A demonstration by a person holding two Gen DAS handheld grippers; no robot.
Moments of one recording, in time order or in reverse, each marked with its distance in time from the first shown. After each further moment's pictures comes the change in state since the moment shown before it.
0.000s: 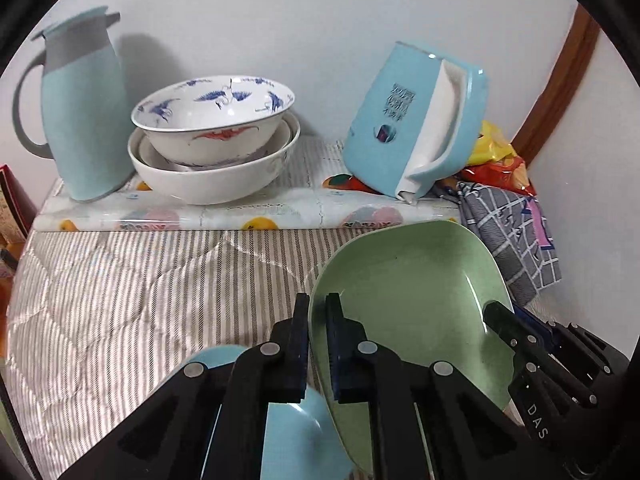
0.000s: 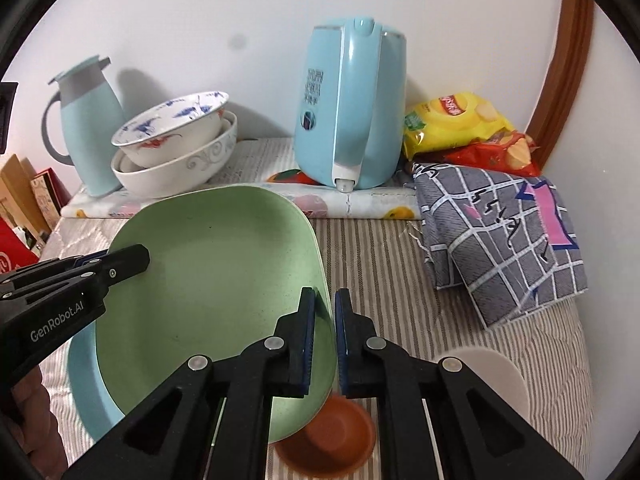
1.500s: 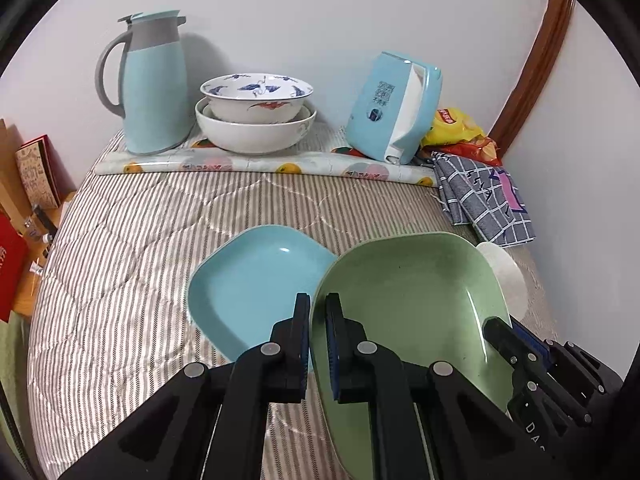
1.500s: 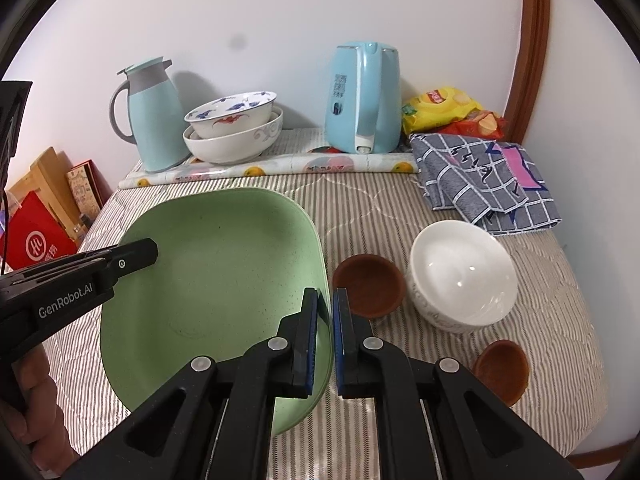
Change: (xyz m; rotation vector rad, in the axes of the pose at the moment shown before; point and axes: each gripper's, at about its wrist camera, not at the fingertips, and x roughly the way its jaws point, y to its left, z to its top) left arm -0.095 0.016 -0.097 -0.020 -0.027 0.015; right arm -0.105 0.030 -0.100 0.026 -0.040 0.047
